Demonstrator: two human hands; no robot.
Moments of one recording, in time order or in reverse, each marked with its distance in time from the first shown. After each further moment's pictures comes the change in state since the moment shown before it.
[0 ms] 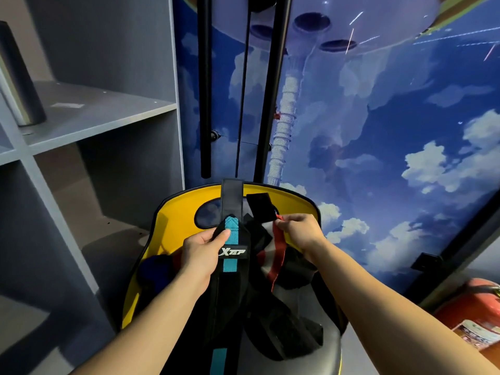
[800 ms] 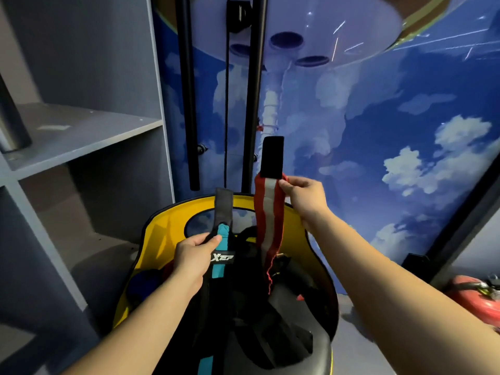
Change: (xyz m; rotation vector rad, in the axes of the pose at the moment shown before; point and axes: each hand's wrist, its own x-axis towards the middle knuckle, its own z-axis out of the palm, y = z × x) left_hand 0.006 0.019 0.021 0.115 0.066 -0.012; right_hand 0.007 -0.083 -0.039 0.162 0.137 -0.244
